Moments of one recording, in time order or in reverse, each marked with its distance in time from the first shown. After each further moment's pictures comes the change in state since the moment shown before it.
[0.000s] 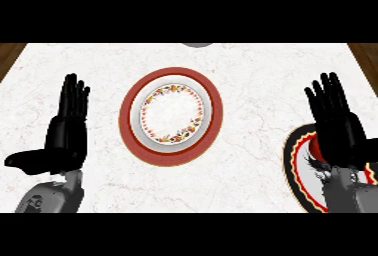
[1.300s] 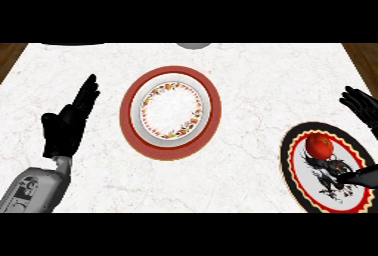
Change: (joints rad) left arm -0.087 0.128 -0.015 0.158 -0.054 -0.230 0.215; right arm 0.042 -0.393 -0.083 0.240 0.178 0.593 -0.398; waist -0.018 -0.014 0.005
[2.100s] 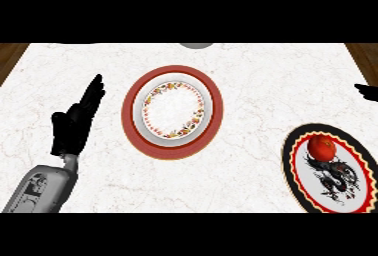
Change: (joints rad) left arm -0.017 -0.050 0.019 0.037 -0.043 -0.026 -0.017; right arm -0.187 -0.282 0.073 0.192 0.253 0.292 0.105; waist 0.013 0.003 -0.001
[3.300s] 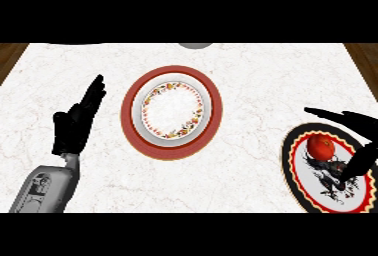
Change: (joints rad) left arm 0.006 -0.078 0.093 0.010 -0.092 -0.089 0.001; right arm -0.108 0.226 0.115 0.257 0.454 -0.037 -0.128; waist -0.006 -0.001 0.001
